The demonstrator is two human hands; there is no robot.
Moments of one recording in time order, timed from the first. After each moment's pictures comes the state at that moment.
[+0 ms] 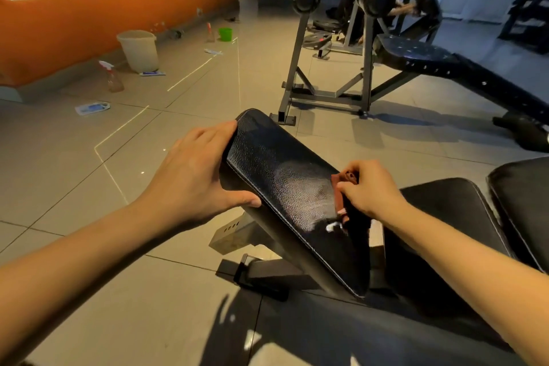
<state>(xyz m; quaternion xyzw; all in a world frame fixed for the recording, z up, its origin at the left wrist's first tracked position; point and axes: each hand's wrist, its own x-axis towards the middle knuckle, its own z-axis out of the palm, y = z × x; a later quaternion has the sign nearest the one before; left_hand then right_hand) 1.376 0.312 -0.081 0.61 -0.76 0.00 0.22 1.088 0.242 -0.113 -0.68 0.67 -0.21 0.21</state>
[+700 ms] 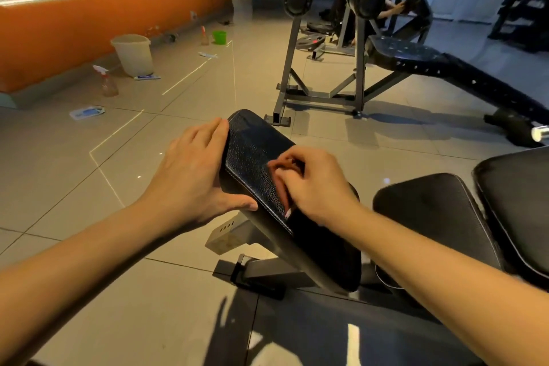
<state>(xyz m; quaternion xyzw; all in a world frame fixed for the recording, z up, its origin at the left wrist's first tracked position) 1.359 0.320 -0.074 0.64 -0.75 0.02 0.16 1.148 0.282 -0.092 -0.77 0.50 -0.33 0.23</state>
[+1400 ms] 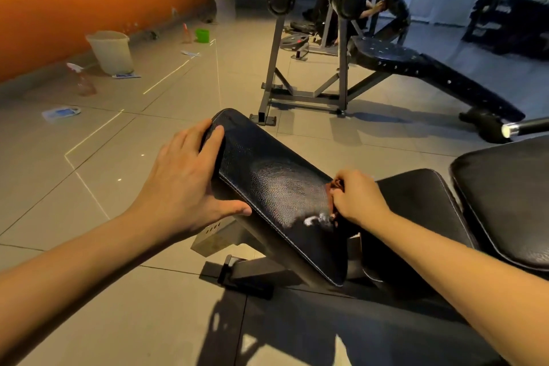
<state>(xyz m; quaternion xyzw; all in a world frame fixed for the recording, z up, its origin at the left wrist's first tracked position) 1.354 0.321 -0.085 0.62 -0.76 0.05 0.17 1.068 0.254 -0.132 -0.69 0.70 -0.16 0.14</state>
